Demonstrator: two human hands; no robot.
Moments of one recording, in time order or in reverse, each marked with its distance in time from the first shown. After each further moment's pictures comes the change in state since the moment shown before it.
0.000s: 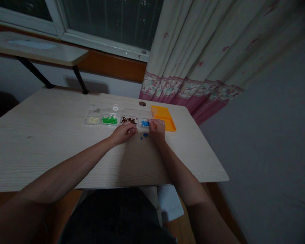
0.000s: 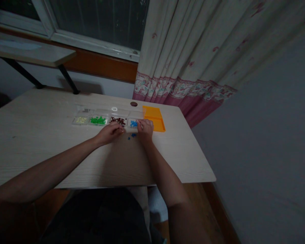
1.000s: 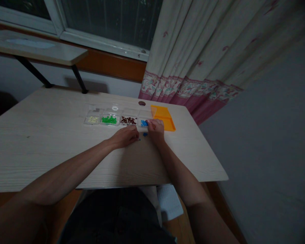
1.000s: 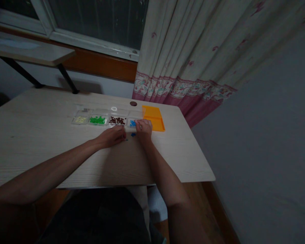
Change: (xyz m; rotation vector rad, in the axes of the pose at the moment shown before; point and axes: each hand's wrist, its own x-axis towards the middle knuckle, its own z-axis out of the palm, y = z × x) left_hand -0.002 0.016 0.002 0.223 -0.222 0.156; right_hand 0.000 -0.002 0.000 0.013 -0.035 -0.015
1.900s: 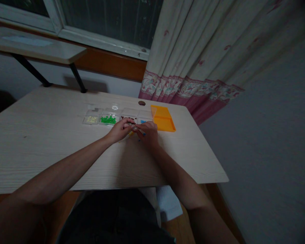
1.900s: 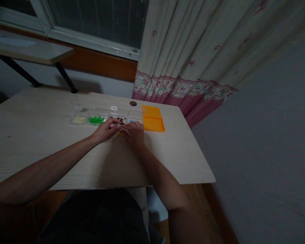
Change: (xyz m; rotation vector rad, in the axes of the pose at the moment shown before) left_hand 0.006 -0.021 0.011 -0.960 0.349 -0.385; right_hand -0.015 -0.051 -0.012 -0.088 -0.202 -0.238
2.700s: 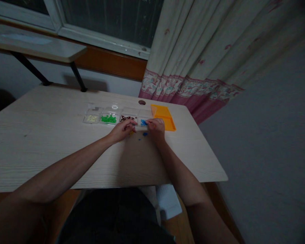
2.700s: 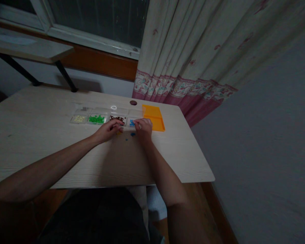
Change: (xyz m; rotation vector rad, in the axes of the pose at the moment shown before) left_hand -0.004 0.004 -0.001 0.225 -0.080 0.167; right_hand 0.007 0.045 0.006 0.082 0.177 0.205
